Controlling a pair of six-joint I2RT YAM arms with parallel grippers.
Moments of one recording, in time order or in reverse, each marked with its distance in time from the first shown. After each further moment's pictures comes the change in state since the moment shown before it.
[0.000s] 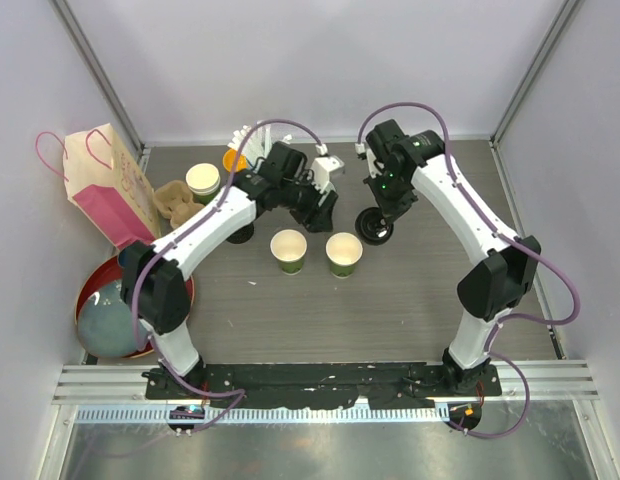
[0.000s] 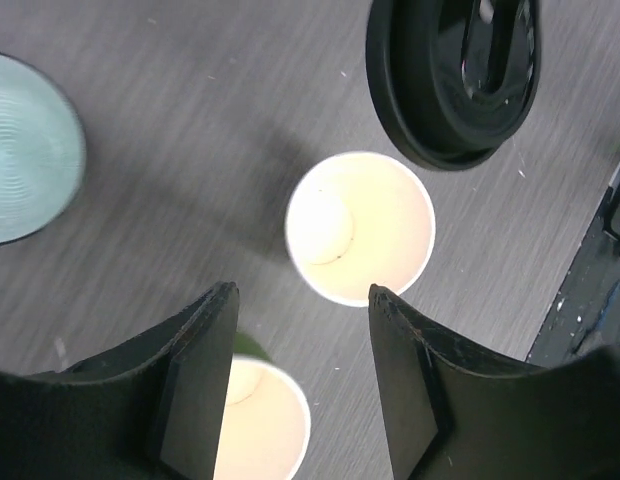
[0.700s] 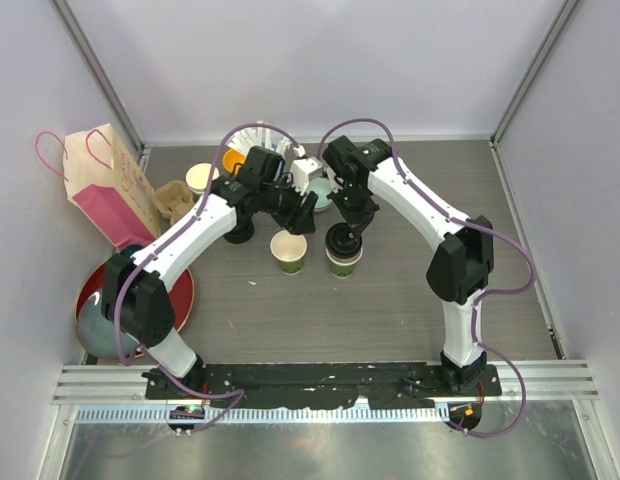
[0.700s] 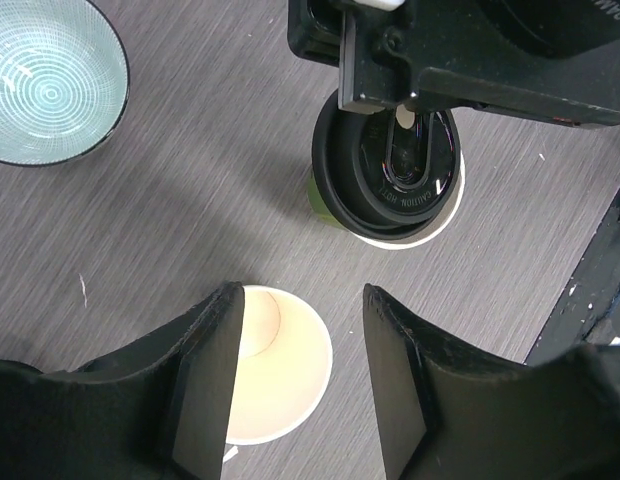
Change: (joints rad) left arm 0.089 -0.147 -0.137 0.018 0.003 0.007; right arm 0.144 0.225 0.101 0.006 -0.047 0.023
